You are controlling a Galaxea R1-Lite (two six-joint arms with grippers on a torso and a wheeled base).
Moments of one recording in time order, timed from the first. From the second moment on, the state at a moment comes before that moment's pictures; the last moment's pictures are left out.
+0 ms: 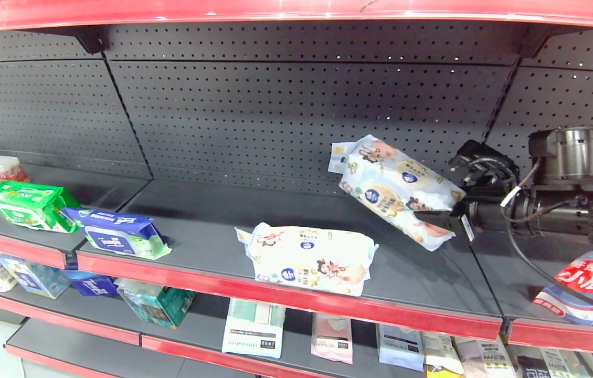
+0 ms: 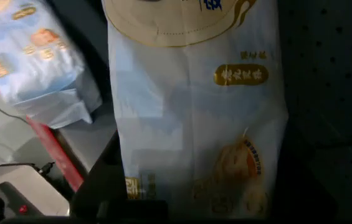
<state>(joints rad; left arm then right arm) 0.00 0.00 0.00 0.00 0.01 -0.01 0.21 1.68 -0.91 -0.28 0.27 -0.50</state>
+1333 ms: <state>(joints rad) 0.00 0.00 0.00 0.00 0.01 0.00 0.29 1.99 -1.20 -0.18 0.27 -0.75</state>
